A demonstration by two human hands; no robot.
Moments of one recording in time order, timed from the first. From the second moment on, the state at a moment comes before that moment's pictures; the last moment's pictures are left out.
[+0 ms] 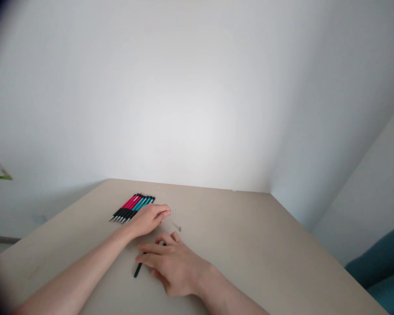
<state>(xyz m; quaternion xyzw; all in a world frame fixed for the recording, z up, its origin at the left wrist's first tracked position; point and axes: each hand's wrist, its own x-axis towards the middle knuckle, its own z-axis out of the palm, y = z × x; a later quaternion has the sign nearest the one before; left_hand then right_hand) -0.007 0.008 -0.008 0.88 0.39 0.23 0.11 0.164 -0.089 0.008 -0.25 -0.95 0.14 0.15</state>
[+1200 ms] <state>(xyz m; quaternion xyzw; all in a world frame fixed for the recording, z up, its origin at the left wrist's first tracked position) -0.003 0.001 -0.001 0.90 0.33 0.25 0.16 0.198 -0.030 -0.023 -0.51 -0.66 0.13 0.54</state>
